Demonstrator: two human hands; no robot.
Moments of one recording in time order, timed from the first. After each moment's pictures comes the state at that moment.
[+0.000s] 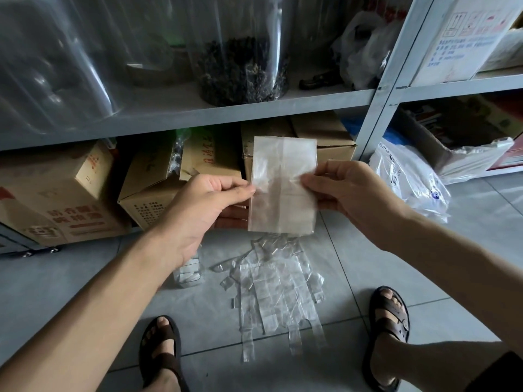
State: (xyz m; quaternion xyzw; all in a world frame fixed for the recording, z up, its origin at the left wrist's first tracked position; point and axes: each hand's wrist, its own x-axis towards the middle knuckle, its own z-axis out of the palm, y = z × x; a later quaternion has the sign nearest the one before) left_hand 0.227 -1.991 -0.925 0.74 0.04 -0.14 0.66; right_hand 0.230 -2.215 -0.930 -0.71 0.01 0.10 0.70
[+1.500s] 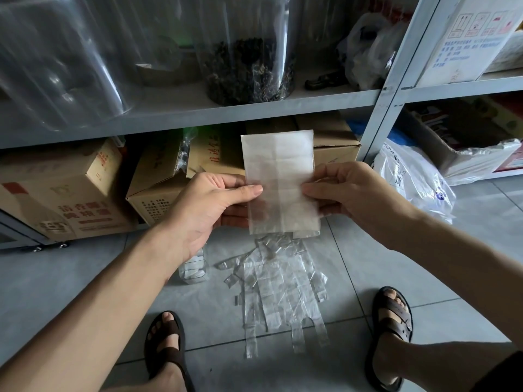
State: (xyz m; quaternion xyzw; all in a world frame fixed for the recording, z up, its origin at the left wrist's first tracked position) left_hand 0.219 -1.993 -0.916 0.68 0.07 -0.15 0.71; right_hand 0.220 -2.213 -0.920 -0.72 -0.03 0.14 0.68
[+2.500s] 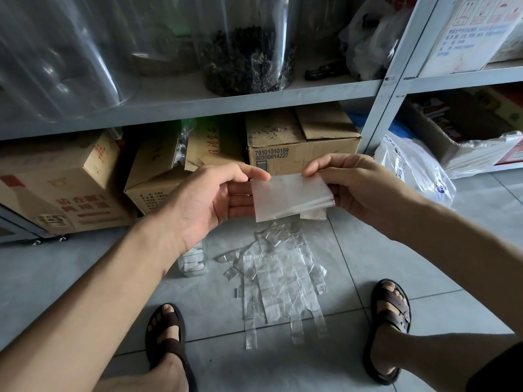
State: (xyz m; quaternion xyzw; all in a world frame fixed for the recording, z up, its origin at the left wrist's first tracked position) left_hand 0.221 -1.991 -0.913 0.62 0.04 -0.23 0.75; right_hand 0.222 -2.215 -0.918 -0.66 0.01 0.17 0.74
